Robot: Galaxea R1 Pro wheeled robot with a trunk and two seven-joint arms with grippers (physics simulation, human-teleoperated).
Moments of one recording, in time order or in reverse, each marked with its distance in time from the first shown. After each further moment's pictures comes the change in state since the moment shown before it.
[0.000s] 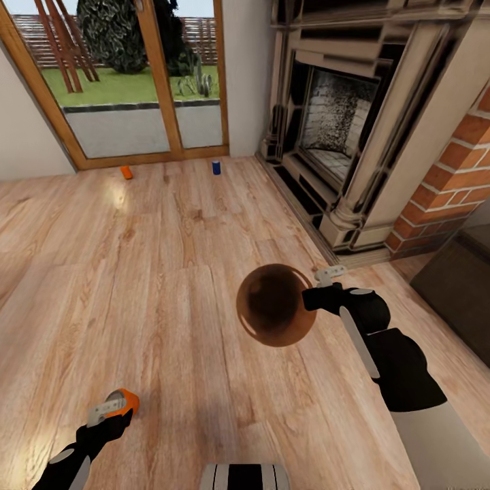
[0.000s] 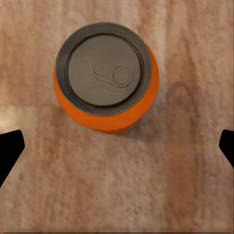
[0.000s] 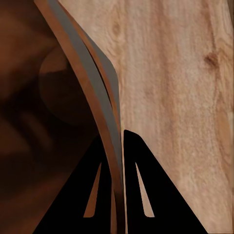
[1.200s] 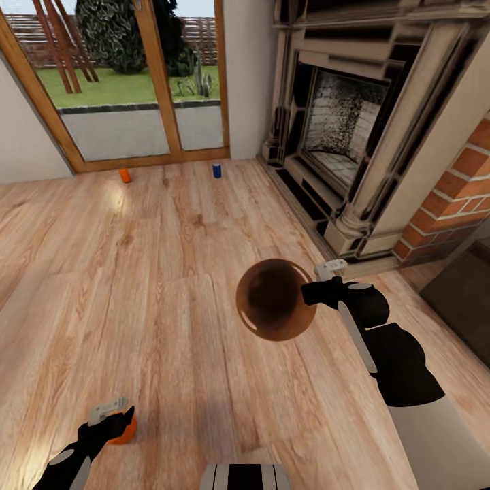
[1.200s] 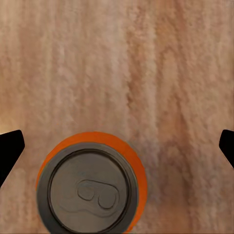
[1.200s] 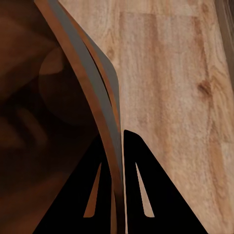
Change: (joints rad) left arm 0.000 0.000 0.000 0.004 0.001 -0.038 -0.024; right arm -0.025 0.011 0.006 -0.016 0.037 0.017 0.000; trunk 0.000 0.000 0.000
